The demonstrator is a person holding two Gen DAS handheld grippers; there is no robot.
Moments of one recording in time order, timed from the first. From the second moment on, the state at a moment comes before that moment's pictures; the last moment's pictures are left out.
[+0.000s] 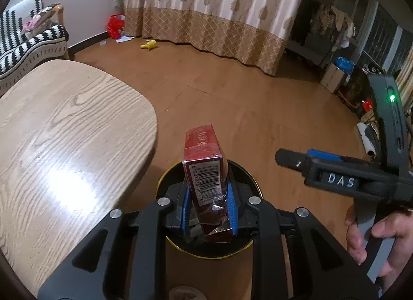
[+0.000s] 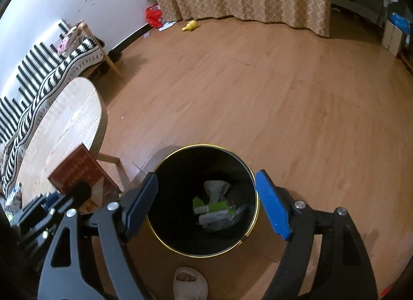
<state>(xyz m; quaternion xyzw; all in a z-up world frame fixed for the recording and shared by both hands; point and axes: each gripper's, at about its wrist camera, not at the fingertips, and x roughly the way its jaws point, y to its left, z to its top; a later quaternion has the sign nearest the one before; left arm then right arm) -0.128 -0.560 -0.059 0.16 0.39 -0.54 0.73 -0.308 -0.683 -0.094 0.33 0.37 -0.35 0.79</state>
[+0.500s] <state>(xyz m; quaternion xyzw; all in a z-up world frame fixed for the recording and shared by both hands) -0.135 -0.577 -0.073 0.18 0.39 -0.54 0.72 -0.339 -0.700 -0.092 0.37 0.34 -0.39 0.77</state>
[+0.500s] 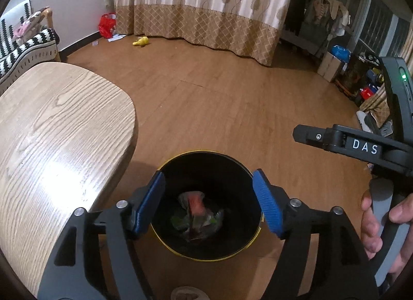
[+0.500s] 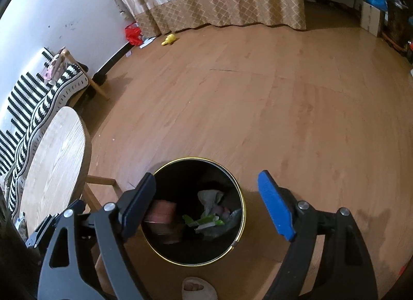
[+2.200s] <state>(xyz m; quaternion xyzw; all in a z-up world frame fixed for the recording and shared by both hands) 0.101 0.038 -0.036 -0.04 0.45 0.00 0.89 0.082 -0.233 -0.018 0.13 0.41 0.03 0.90</state>
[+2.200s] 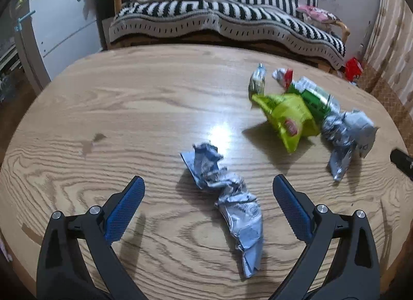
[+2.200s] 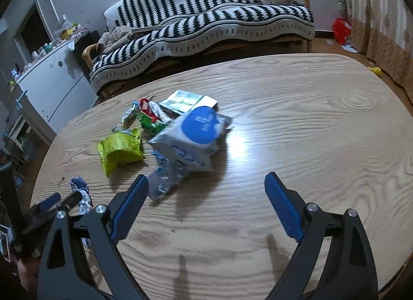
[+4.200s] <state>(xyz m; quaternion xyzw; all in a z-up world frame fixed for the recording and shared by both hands) 0.026 -0.292 0.006 0.06 0.38 -0.27 0.88 -0.116 -0.517 -0.013 0.21 0.34 -0.16 0.90</state>
